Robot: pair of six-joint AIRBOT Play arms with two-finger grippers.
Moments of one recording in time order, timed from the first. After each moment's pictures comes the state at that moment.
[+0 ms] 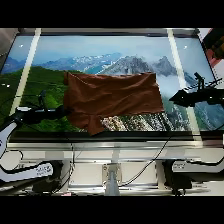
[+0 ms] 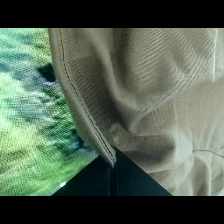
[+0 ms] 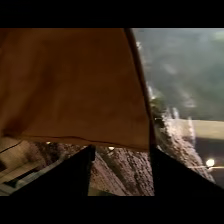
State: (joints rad) left arm 0.34 -1.40 0.62 0.57 -0.90 -0.73; right arm -0.49 -1.49 1.11 -0.94 1.31 1.12
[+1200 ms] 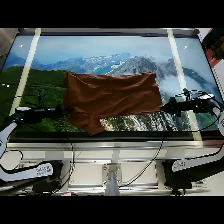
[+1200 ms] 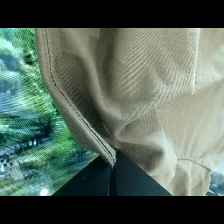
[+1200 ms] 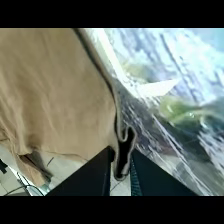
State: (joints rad) left arm 0.34 -1.40 0.62 0.49 -0.92 -0.73; right arm -0.50 -1.68 0.98 -0.81 1.22 1.19
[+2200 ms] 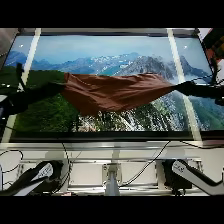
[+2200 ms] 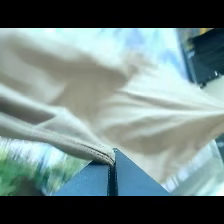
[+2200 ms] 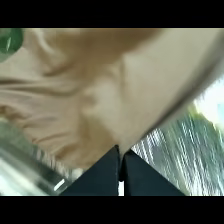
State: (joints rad) left arm 0.34 -1.07 0.79 0.24 -1.16 -0.66; right arm -0.50 -1.13 1.04 -0.56 1.34 0.87
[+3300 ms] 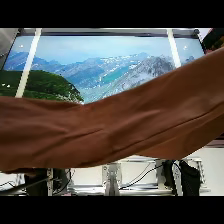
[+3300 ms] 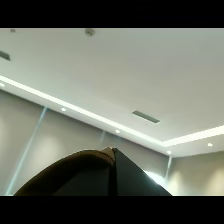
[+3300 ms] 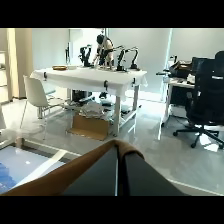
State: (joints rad) left arm 0.34 -0.02 0.91 -0.04 -0.22 -0.66; right arm -0.50 -0.47 1.57 -0.60 1.08 1.09
